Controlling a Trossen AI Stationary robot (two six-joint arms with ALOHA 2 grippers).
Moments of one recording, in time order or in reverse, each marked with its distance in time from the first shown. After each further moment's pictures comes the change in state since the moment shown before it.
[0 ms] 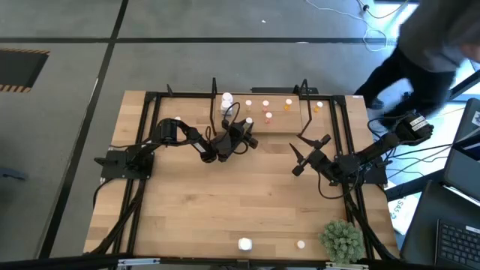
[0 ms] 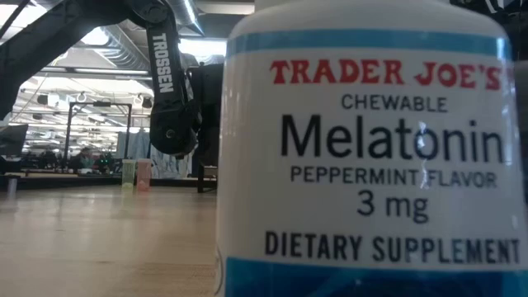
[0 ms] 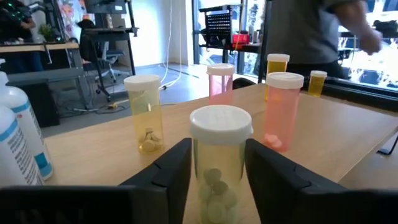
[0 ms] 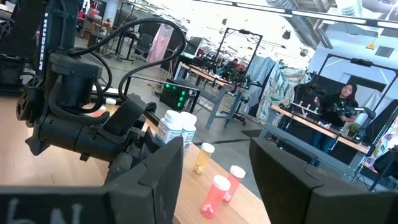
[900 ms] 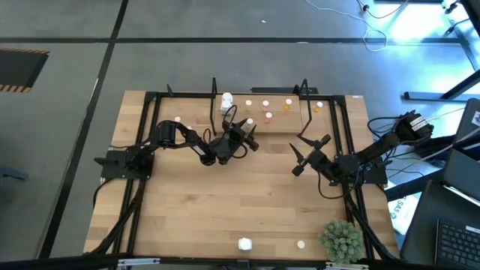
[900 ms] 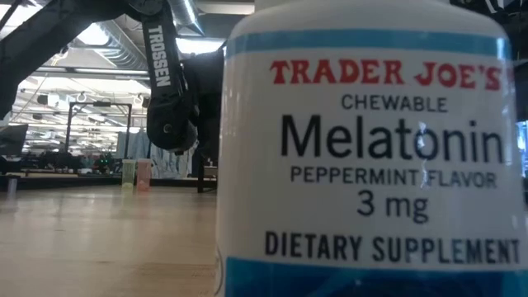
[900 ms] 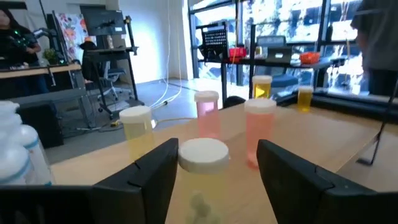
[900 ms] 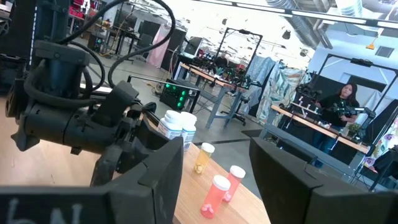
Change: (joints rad) left arm -0.043 -0.021 0.001 0.081 -0.035 0.132; right arm 0.000 0.000 0.000 0.000 0.000 0.000
